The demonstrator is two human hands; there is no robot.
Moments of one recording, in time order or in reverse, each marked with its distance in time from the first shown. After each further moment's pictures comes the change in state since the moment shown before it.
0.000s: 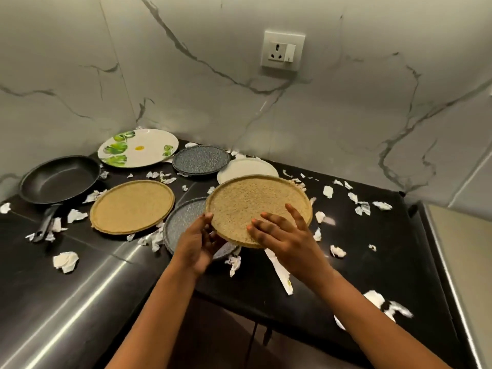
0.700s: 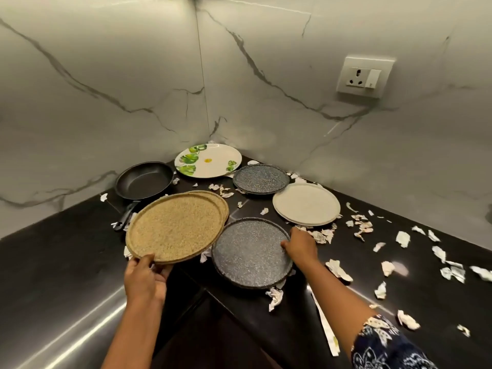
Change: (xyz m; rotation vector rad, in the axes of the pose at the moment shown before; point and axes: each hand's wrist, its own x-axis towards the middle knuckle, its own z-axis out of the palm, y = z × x) left_hand -0.008 0.052 -0.131 -0.346 0.686 0.536; right_hand 0.097 0.018 0.156 0.456 -0.704 0.883
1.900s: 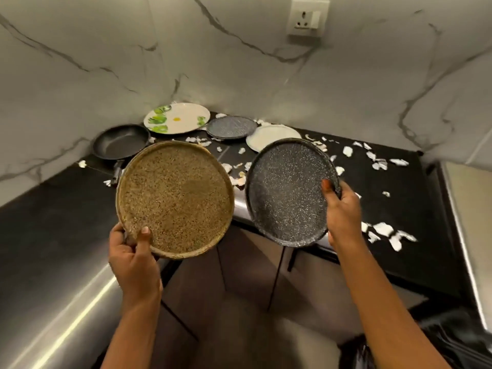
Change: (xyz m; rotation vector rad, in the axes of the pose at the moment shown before) left_hand -0.112 0.070 -0.120 0.376 -0.334 0.476; right_hand -0.292 0.002 -0.065 1.143 0.544 0.075
